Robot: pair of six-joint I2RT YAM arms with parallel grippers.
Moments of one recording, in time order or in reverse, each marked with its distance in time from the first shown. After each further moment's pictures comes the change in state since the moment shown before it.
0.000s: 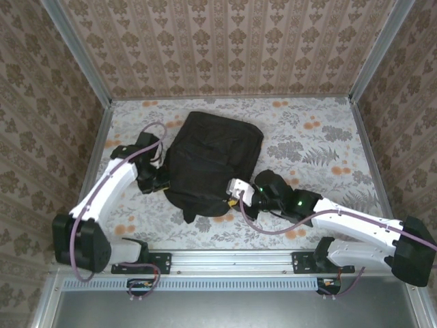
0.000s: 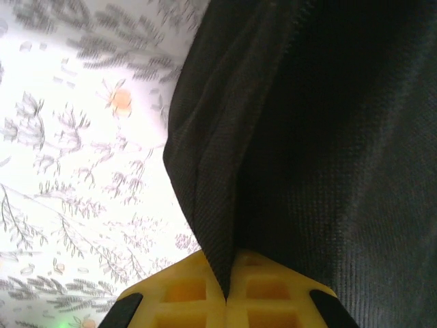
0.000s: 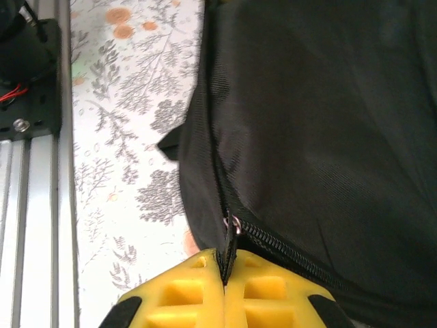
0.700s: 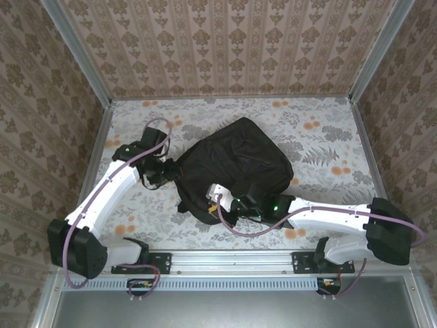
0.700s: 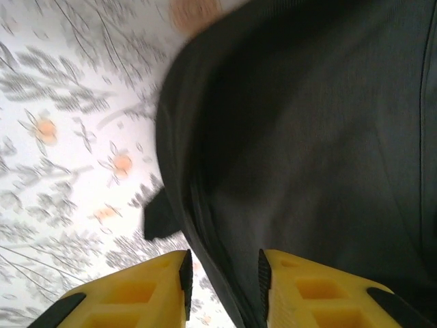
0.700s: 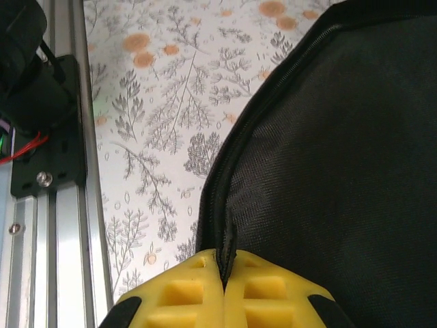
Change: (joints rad) left arm -0.107 -0.091 0.007 0.079 0.051 -0.165; right arm 0.133 0.246 0.067 0.217 0.089 0.201
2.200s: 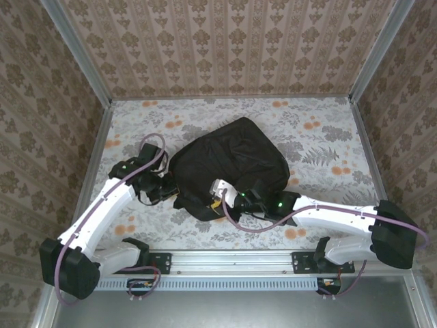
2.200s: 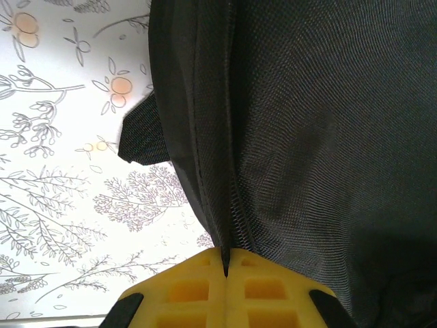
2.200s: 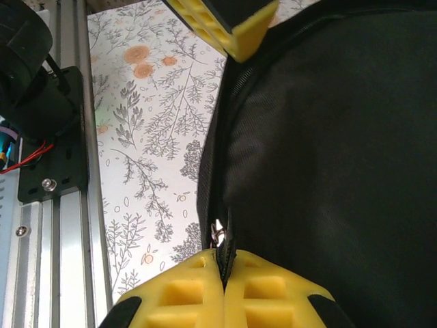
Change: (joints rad) left arm -0.002 -0.144 -0.155 -0.007 0.050 -0.091; right arm -0.058 -0.057 -0.006 -0.042 -0.056 -0.019
